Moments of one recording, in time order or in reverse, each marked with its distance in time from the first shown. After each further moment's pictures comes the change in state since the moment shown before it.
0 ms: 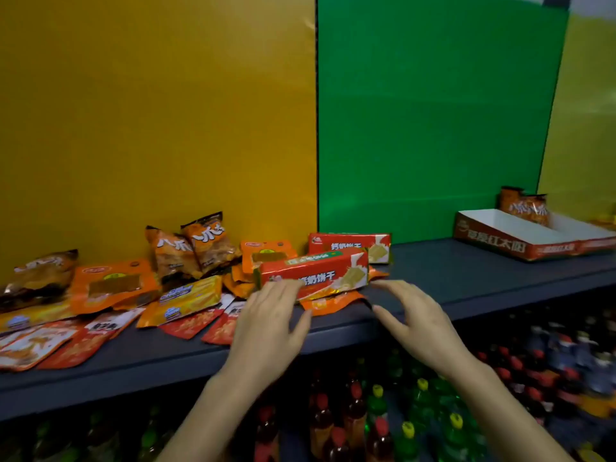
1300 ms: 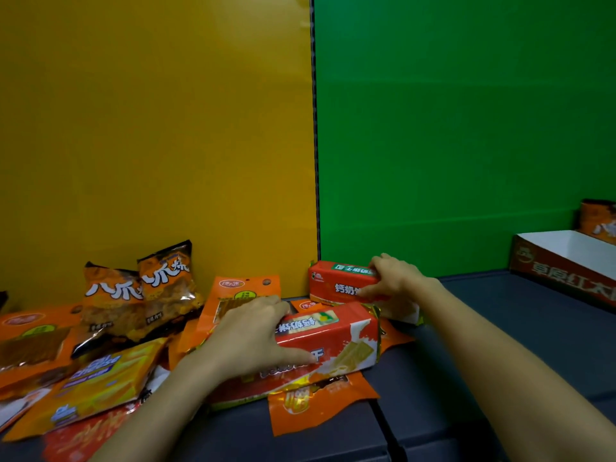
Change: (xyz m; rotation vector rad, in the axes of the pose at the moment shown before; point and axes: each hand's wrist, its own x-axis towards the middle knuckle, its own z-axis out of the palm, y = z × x) left_hand 0.157 -0.053 0.092 0.168 -0.528 -0.103; right_hand 0.291 0.133 0.078 -0.230 -0.417 0.094
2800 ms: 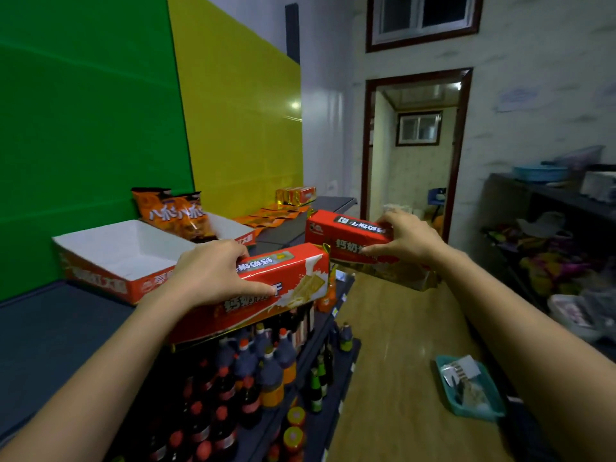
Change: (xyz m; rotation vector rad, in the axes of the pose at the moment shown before) left_hand 0.168 0.598 0.023 -0.270 0.048 0.704; right_hand -0.472 0.513 -0.187 -0.072 0.446 0.820
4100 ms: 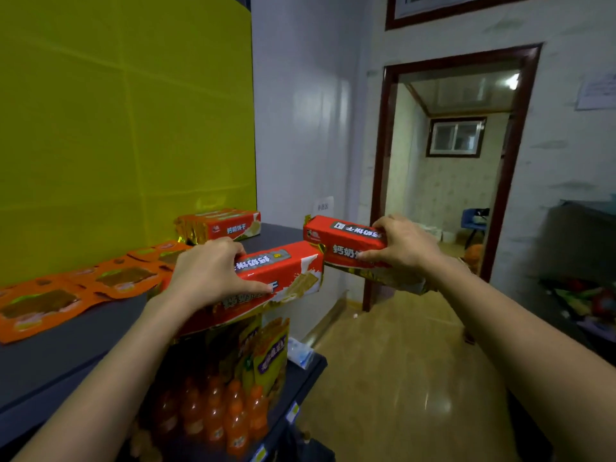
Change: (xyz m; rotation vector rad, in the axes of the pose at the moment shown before) left_hand 0.631 0.176 0.255 0.069 0.086 -0.204; right_hand 0.571 0.421 0.094 -0.093 0.007 -0.087
